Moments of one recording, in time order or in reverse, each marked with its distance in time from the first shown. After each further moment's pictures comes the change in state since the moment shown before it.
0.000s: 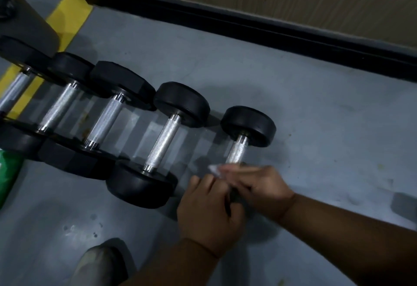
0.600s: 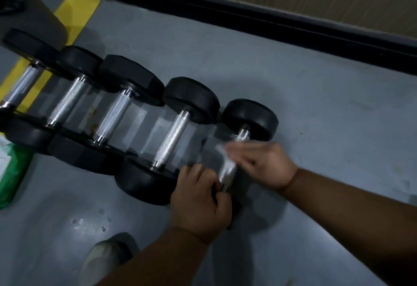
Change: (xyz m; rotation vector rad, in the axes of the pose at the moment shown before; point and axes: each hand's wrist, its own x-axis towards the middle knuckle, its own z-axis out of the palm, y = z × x) left_hand 0.006 -0.031 -0.005 -0.154 0.136 -0.067; right_hand 0.041 0.022 -0.004 -0.150 -0.022 -0.116
